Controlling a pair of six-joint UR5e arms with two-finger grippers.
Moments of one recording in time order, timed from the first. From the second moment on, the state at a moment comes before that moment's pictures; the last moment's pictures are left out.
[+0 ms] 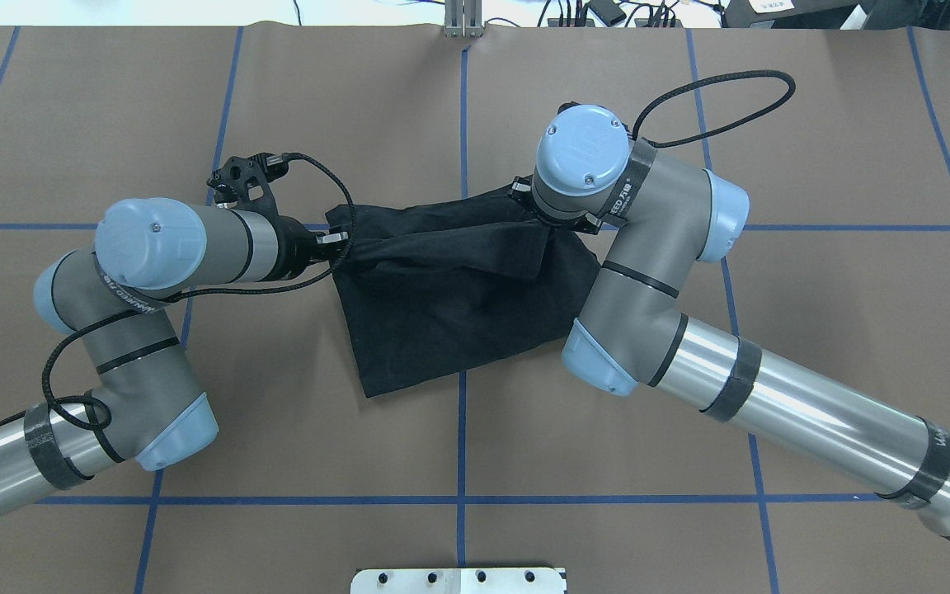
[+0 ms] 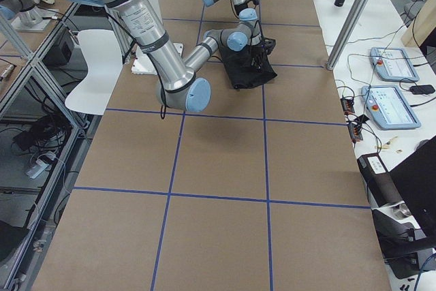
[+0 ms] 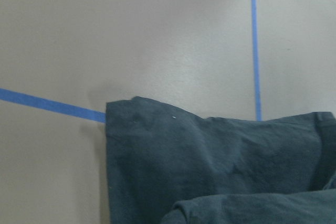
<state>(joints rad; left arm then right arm) -0.60 -2.01 -1.63 -2.26 -1.71 -1.44 0.63 -0.83 1.45 -1.42 1.69 1.57</state>
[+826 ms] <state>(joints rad) -0.66 -2.04 -1.59 -2.27 -1.79 -1.36 0.70 -0.75 1.36 -1.40 1.81 1.48</state>
